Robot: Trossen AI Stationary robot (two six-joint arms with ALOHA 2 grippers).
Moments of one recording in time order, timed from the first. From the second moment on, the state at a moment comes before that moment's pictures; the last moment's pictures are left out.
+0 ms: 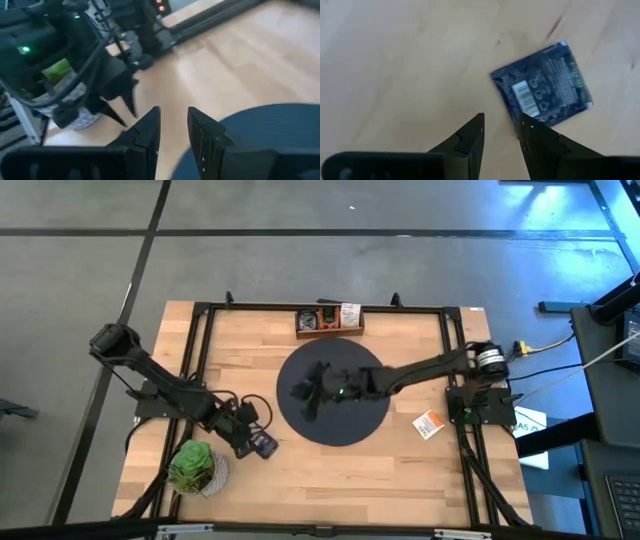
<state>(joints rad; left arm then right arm) -0.55 1.26 0.57 -0.50 -0.20 -1.07 0.09 1.83 1.30 0.10 0.20 0.48</state>
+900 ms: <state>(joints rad) -0.62 1.54 0.58 -0.14 -0.28 -1.00 0.21 2.14 1.30 0.29 0.02 0.94</state>
